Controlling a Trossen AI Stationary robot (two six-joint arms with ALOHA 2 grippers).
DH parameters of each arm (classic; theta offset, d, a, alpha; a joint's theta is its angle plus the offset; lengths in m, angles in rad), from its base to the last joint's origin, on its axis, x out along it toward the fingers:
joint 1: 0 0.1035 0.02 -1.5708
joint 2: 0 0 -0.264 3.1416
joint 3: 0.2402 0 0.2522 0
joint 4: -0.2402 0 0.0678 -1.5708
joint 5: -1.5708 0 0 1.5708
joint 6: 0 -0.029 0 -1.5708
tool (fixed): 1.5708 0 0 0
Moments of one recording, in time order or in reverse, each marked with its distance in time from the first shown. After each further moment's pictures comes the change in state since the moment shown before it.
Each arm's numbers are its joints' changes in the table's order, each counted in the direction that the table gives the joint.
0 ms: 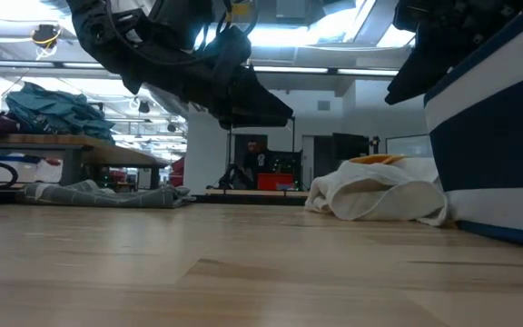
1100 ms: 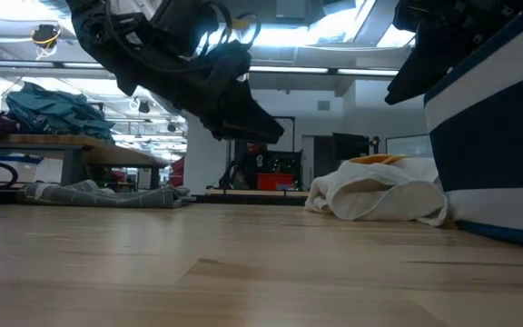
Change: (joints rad) left arm -0.008 -0.002 -0.001 -0.109 0.000 0.025; right arm 0.000 0.000 0.000 0.000 -0.001 0.000
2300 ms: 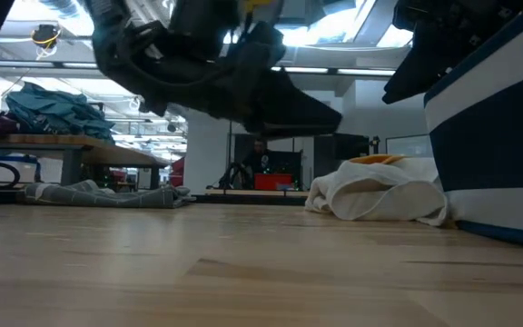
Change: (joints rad) left arm -0.109 0.274 0.149 0.298 -0.101 -0.111; right arm 0.000 0.000 0.000 0.007 -0.034 0.001
